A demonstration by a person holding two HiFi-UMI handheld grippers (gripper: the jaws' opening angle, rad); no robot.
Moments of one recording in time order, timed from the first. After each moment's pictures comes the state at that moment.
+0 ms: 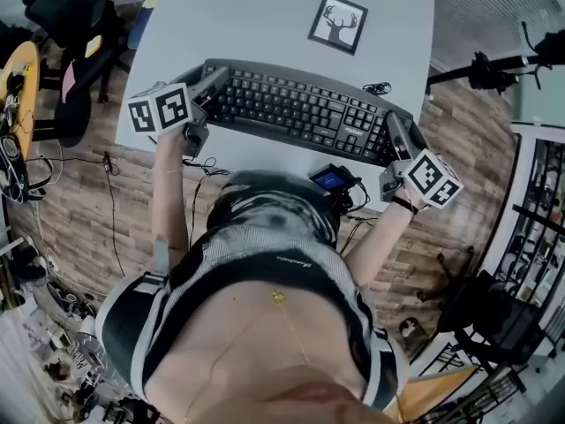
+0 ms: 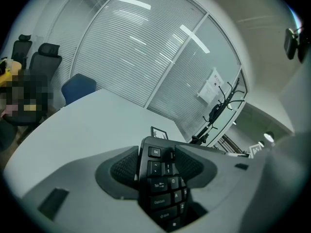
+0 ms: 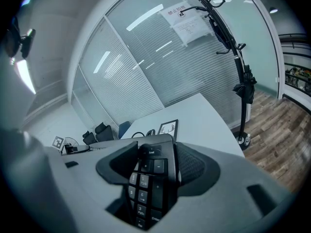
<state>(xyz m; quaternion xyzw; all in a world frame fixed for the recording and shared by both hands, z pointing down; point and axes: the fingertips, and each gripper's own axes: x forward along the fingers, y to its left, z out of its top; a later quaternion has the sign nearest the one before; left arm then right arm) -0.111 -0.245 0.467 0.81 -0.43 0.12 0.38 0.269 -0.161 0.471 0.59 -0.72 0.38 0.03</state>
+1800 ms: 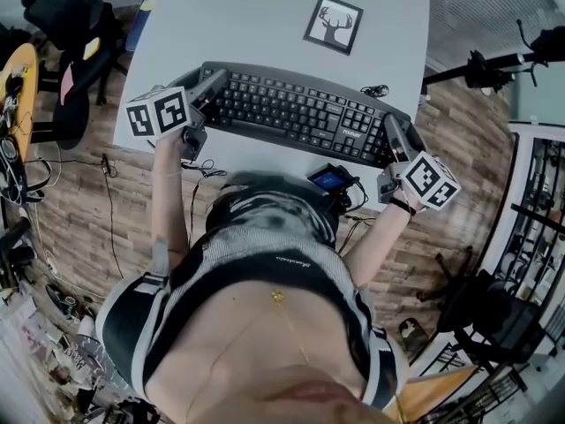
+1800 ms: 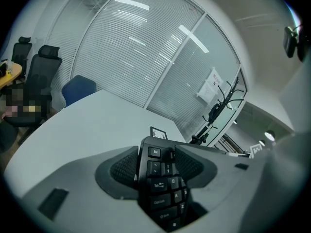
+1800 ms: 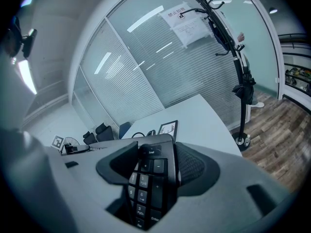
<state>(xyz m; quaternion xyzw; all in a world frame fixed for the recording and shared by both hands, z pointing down) -0.110 -0.241 0.455 0.81 -0.44 0.13 0.36 0.274 -0.154 0.466 0.59 -0.72 0.37 0.03</state>
